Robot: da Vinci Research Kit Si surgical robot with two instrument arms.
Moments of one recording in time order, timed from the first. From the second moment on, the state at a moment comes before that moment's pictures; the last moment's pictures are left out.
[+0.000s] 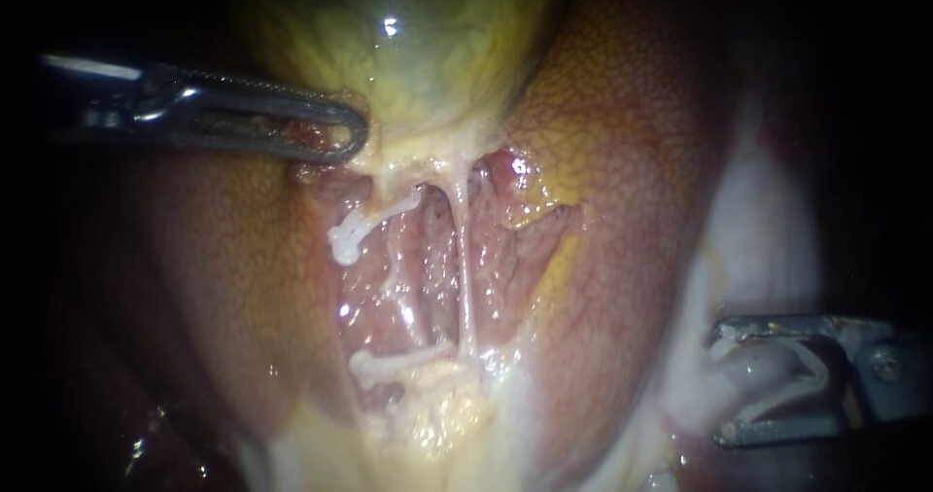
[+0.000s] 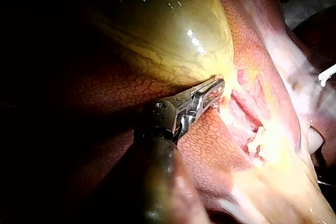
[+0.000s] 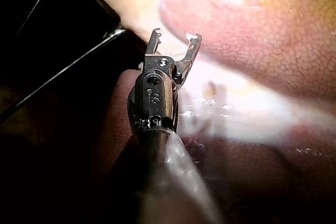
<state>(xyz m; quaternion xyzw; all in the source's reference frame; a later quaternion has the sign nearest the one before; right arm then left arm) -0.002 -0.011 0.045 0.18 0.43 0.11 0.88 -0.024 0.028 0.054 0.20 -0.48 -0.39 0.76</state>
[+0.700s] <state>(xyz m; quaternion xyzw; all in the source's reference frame) -0.001 -0.011 0.045 0.17 0.43 0.12 0.88 -0.019 0.030 0.048 0.20 -0.48 -0.40 0.75</state>
